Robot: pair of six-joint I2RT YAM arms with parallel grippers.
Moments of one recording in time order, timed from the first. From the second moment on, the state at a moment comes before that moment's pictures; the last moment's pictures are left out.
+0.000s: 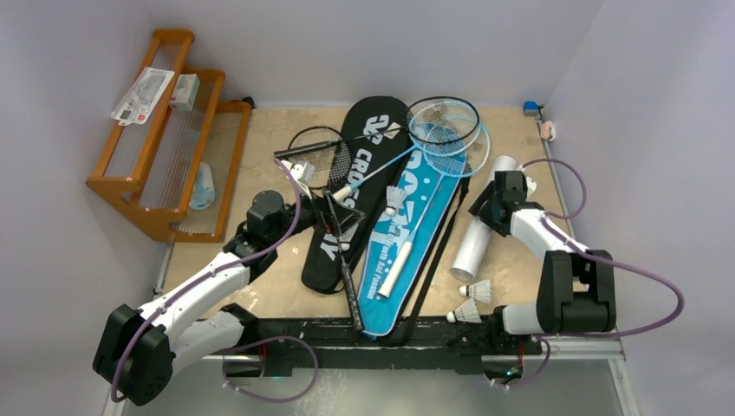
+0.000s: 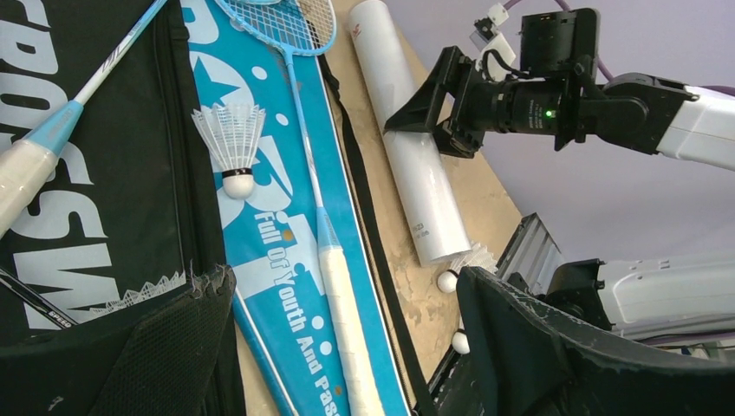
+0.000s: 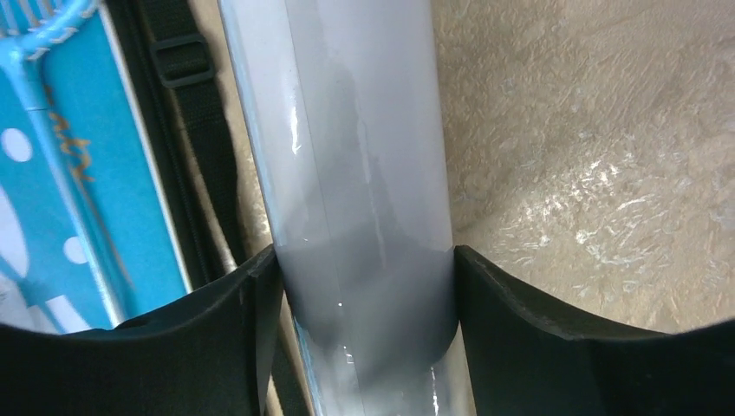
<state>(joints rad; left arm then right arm) -0.54 1.00 0.54 0.32 0.38 -0.62 0.01 1.41 0.73 -0.31 0.15 0.65</state>
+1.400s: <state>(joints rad) -0.59 1.27 0.78 0.83 0.55 -0.84 0.24 1.08 0.63 0.72 -0.93 0.75</state>
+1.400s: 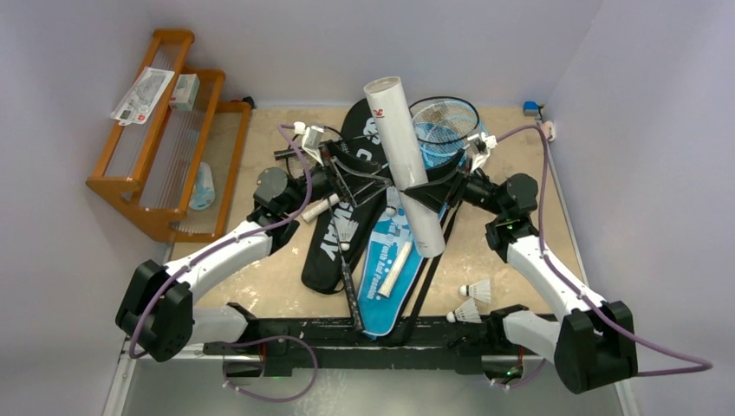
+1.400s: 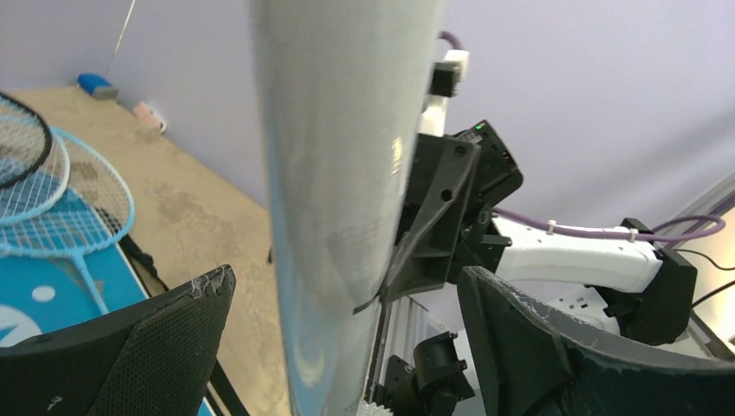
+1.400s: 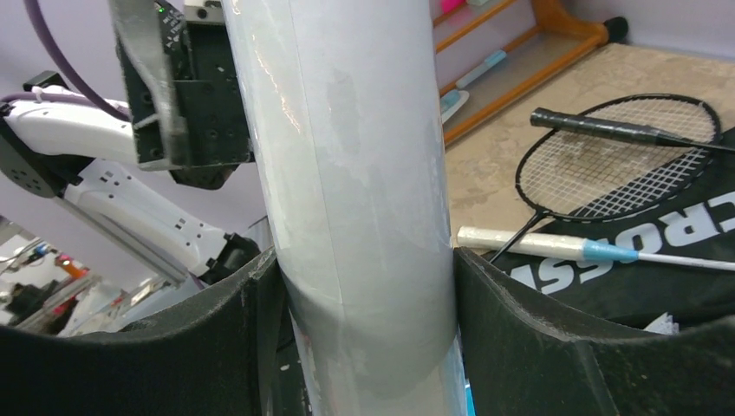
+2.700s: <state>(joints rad) -0.65 1.15 1.16 -0.37 0.03 -0.33 0.37 0.86 0.86 0.10 -0.51 0.40</state>
